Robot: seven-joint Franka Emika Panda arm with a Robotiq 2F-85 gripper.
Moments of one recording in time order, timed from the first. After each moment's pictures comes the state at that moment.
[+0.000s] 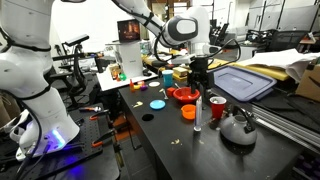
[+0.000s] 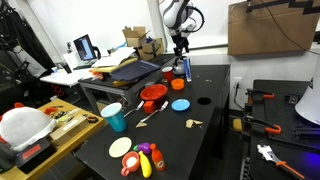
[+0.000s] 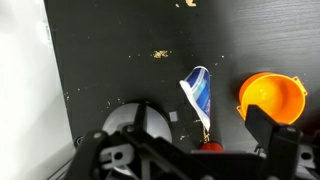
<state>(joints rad) -0.20 0.46 -0.19 -1.80 -0.21 2.23 -0.13</state>
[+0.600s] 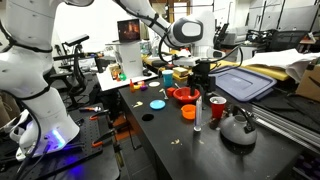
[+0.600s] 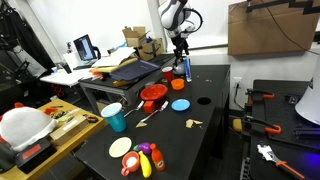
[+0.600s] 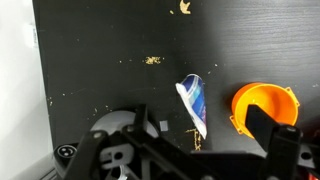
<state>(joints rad) -0.23 0.52 -0.16 -1.72 -0.17 2.14 -0.21</state>
